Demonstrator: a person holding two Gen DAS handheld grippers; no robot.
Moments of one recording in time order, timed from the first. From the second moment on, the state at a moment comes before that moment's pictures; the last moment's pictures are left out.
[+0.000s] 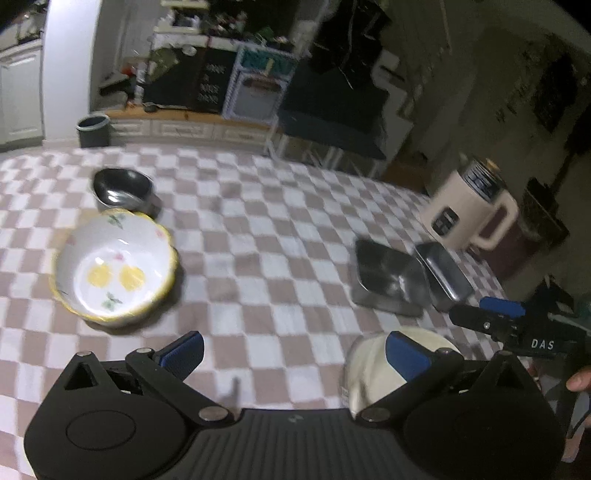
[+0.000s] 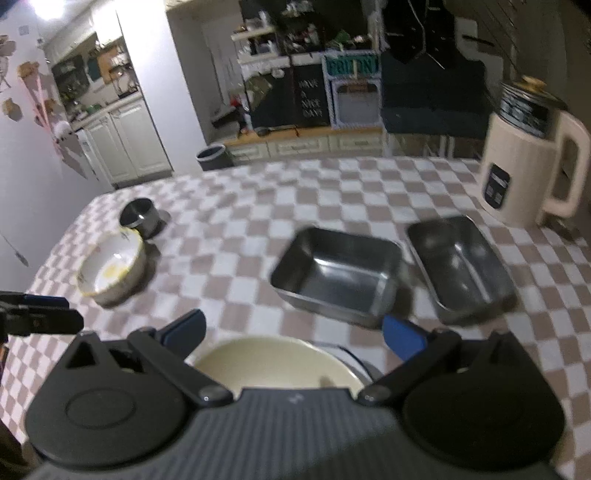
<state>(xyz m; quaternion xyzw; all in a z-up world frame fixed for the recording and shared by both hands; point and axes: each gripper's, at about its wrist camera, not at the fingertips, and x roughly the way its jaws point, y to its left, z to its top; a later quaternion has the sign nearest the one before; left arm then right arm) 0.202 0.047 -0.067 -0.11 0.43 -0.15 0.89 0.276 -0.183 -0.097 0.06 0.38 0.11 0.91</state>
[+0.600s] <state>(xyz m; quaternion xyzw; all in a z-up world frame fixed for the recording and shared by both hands) 0.234 0.175 -0.068 -0.15 0.40 0.02 0.91 0.353 -0.075 -0.097 0.11 0.39 0.19 0.89</state>
